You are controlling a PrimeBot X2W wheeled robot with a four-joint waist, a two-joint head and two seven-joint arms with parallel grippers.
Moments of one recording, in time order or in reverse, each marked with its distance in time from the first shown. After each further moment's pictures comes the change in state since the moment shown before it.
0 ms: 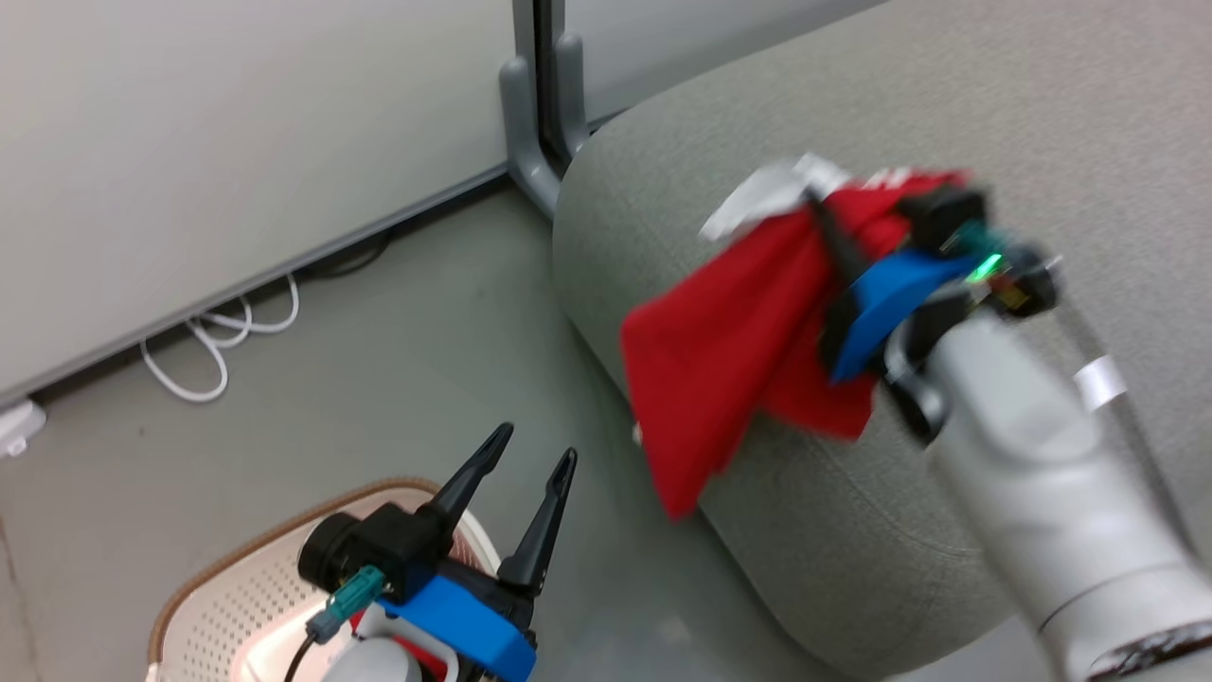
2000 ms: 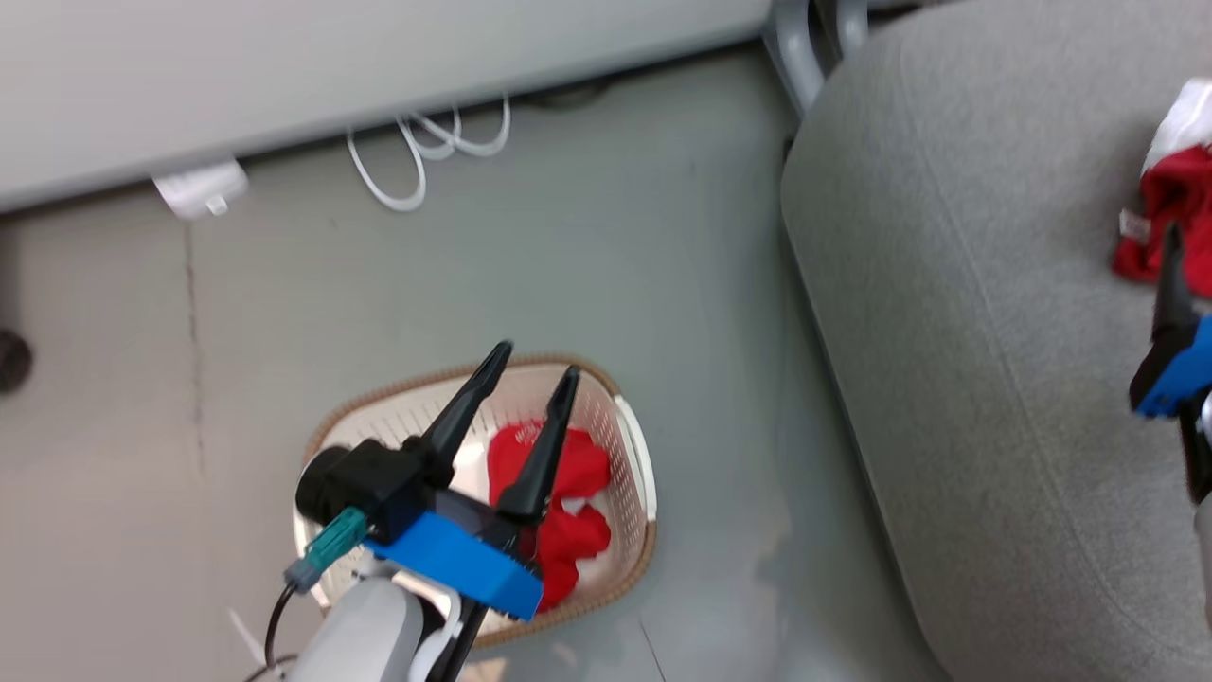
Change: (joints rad) left arm -0.109 -0.035 0.023 -0.040 -0.026 0.000 0.000; right arm 0.118 -0.241 -0.657 -0.002 -0.399 0.000 -0.067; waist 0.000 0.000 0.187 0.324
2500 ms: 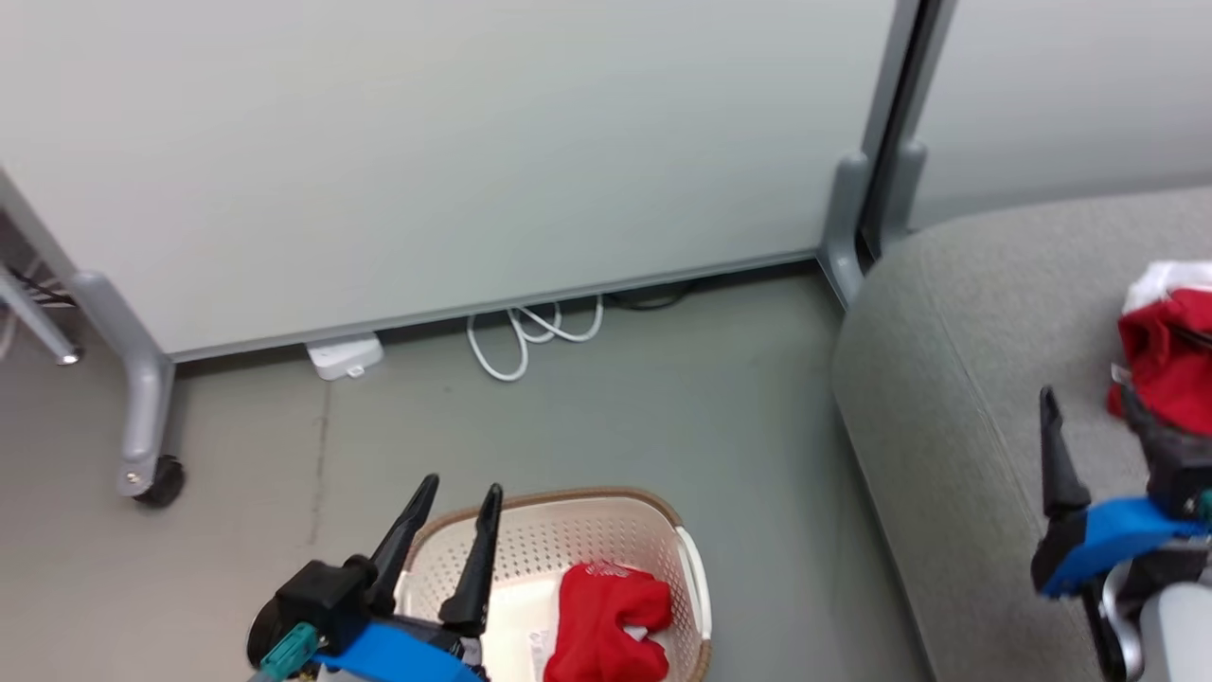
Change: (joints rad) left arm 0.231 -0.029 0.158 0.043 0.035 0.000 0.000; right arm 0.482 0.136 0.119 -0.511 0.108 0.000 0.092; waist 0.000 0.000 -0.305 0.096
